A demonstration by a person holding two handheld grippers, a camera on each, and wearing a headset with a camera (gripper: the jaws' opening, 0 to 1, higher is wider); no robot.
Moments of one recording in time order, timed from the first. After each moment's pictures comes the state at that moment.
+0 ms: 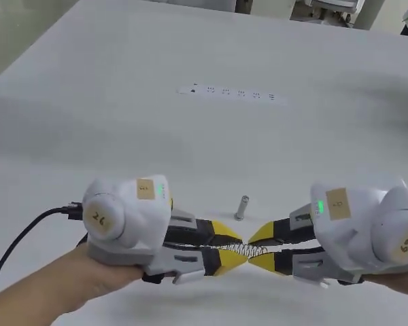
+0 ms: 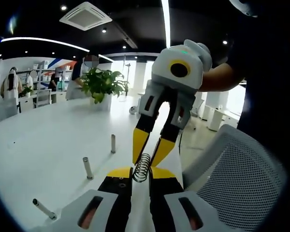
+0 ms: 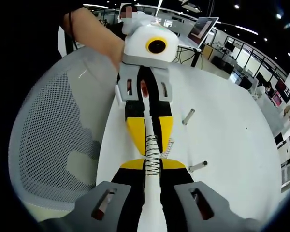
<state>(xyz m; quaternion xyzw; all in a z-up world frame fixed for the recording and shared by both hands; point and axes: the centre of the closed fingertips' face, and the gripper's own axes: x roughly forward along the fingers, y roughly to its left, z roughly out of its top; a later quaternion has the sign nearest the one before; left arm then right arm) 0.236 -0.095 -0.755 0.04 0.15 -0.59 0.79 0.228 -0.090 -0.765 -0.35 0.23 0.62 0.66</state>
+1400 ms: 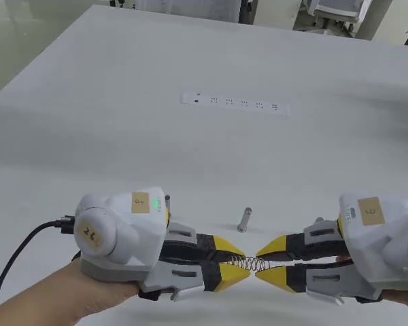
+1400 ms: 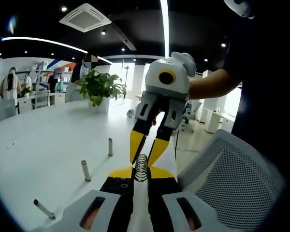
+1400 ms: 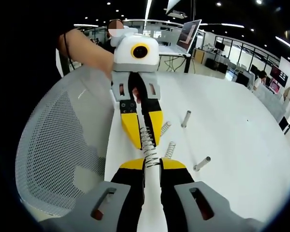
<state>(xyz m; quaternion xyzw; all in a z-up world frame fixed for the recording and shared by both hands) 0.231 -0.094 -0.744 0.03 0.15 -0.60 0.79 0.229 -0.096 -0.757 -0.27 0.23 0.63 0.69</state>
